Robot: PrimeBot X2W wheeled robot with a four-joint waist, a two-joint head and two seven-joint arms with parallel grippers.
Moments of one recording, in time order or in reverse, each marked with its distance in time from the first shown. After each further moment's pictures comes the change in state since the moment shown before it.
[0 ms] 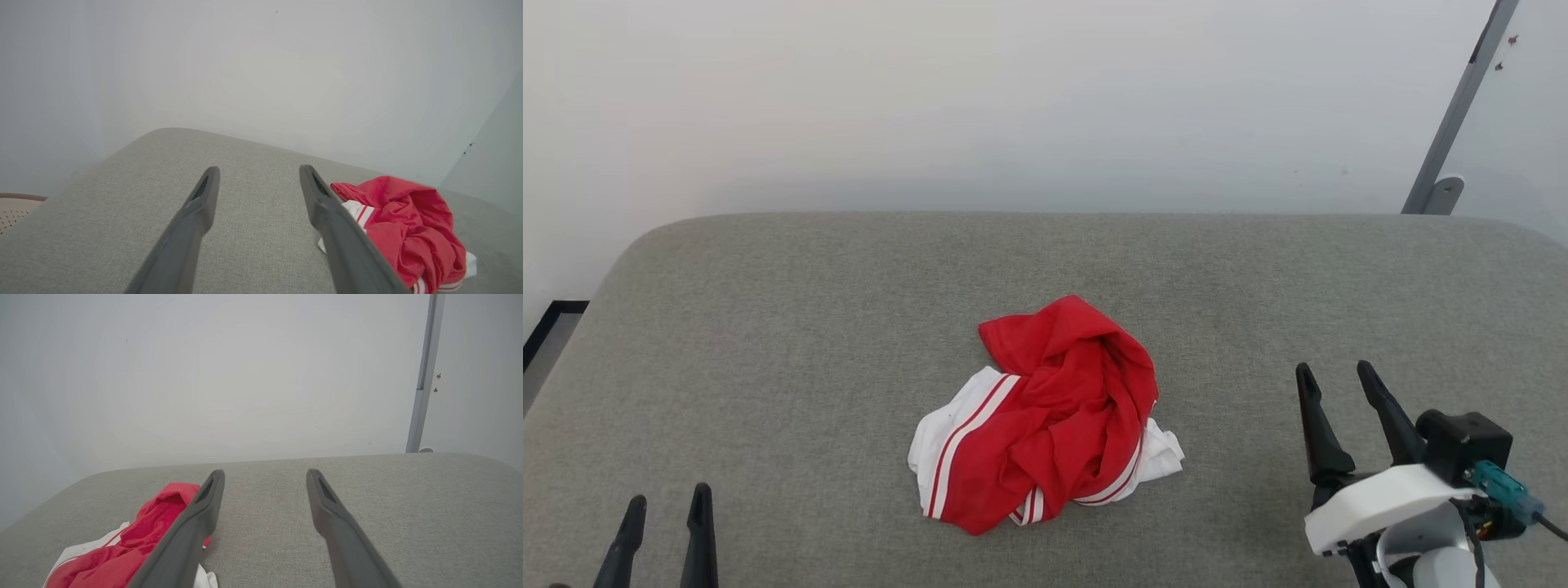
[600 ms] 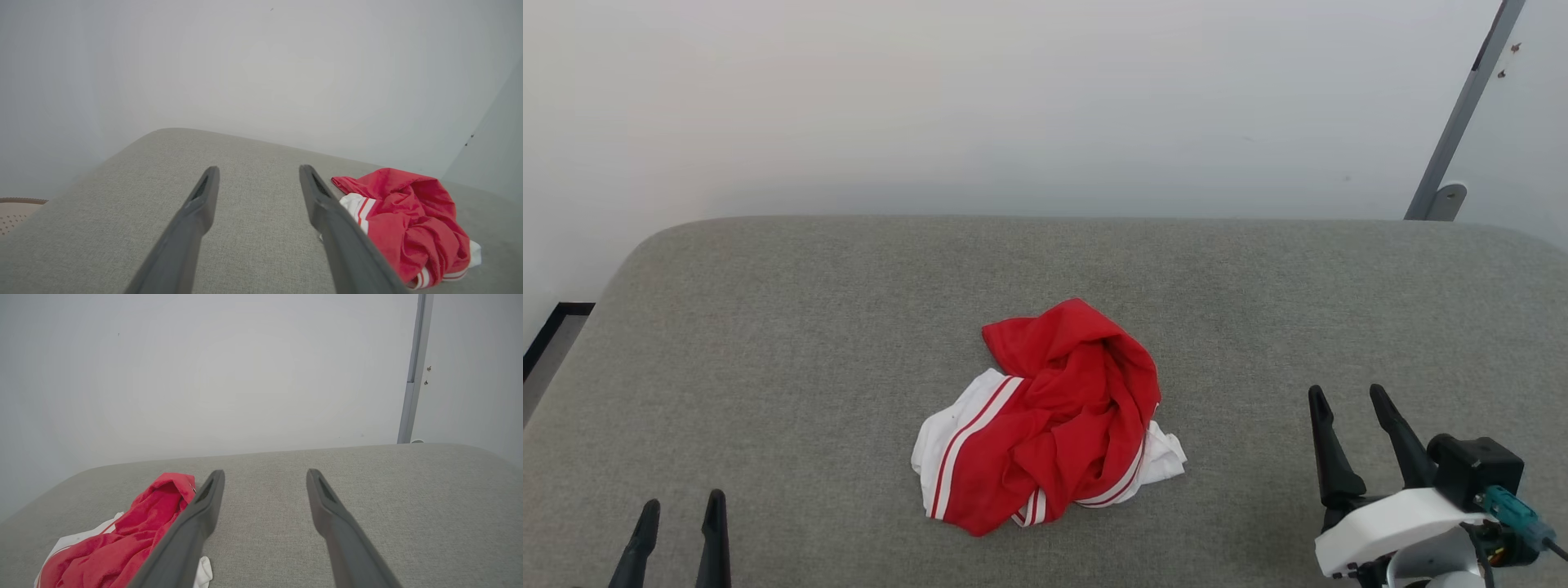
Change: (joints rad) left arm -0.007 -0.068 0.043 0.040 0.101 -0.067 0.000; right arm 0.053 0.000 -0.022 -0.014 -0.007 0.000 -0.009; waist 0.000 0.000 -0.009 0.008
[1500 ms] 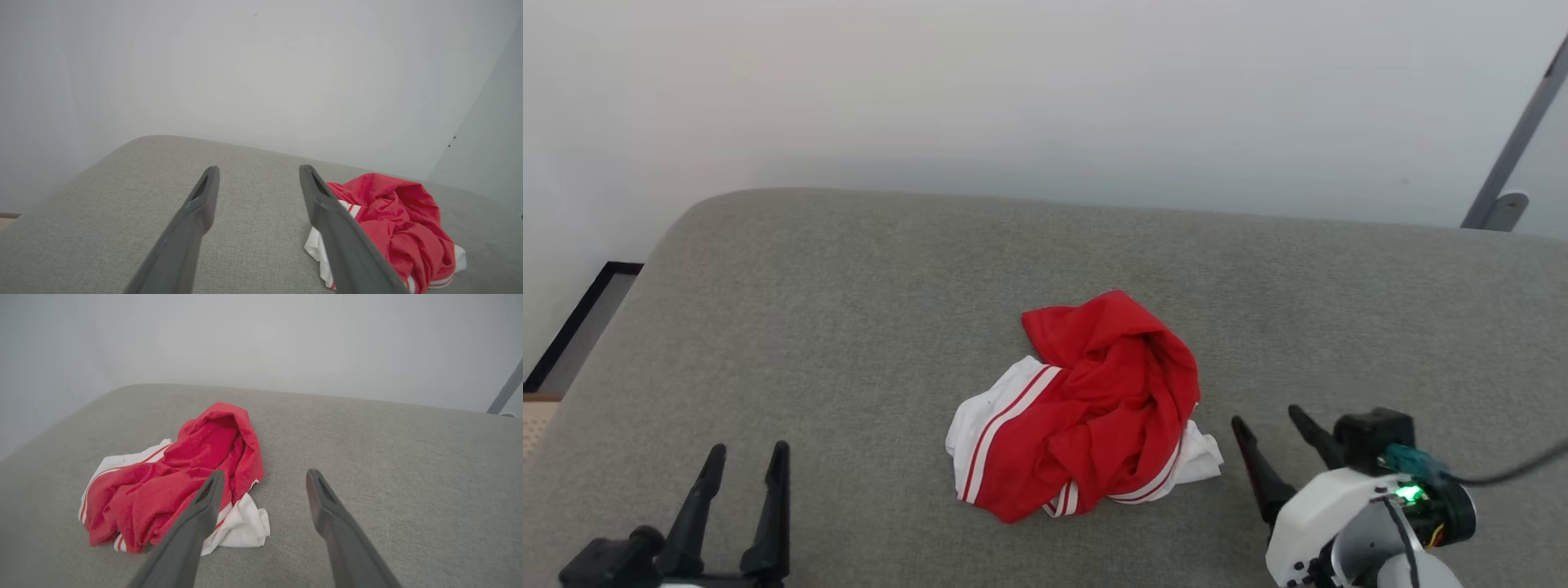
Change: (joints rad) left arm -0.124 -0.001 -0.106 0.047 0.017 -0.019 0.000; right arm -0.045 -0.020 0.131 0.022 -0.024 0.000 0.240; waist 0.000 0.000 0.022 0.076
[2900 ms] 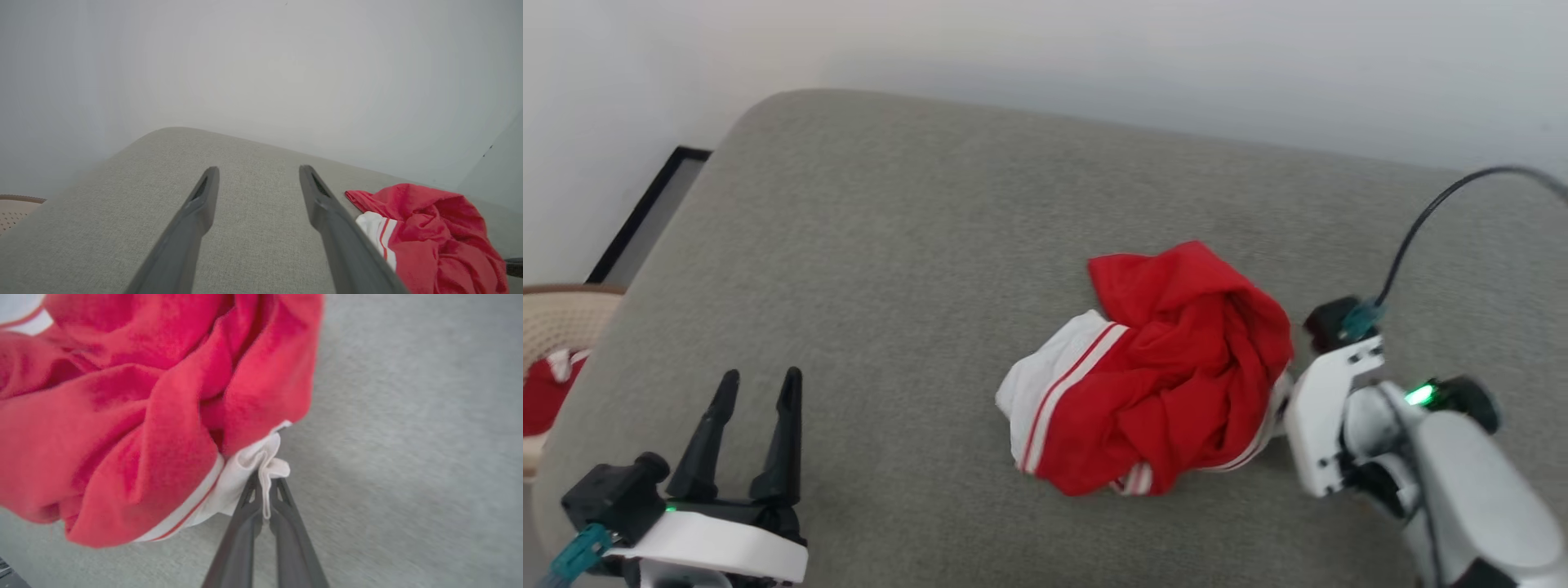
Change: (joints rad) left arm -0.166 0.016 -0.060 0.051 -0.065 -0.001 0.000; right arm -0.347 -0.161 0.152 0.248 0.096 0.000 0.595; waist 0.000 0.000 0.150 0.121
